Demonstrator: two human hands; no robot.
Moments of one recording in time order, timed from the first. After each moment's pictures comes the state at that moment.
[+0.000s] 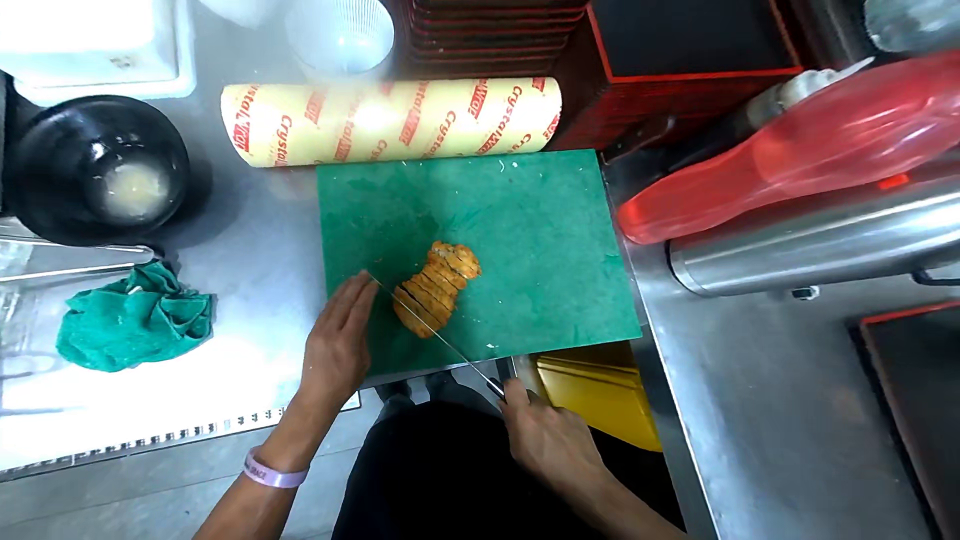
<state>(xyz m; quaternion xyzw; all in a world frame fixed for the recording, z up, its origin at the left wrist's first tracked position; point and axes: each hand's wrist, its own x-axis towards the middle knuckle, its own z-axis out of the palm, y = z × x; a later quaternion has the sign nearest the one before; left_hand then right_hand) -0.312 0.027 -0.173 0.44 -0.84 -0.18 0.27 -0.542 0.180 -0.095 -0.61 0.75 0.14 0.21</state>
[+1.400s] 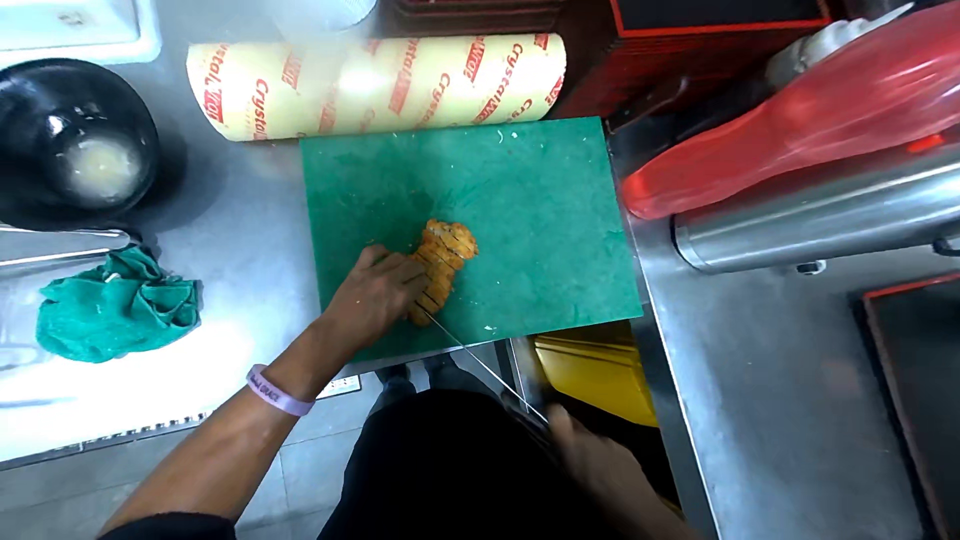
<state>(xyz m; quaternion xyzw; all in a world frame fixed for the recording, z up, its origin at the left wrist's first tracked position) -0.354 -0.022 -0.159 0.19 -0.97 -0.13 0.11 -0.575 0.250 -0.097 -0.57 0.76 0.20 0.23</state>
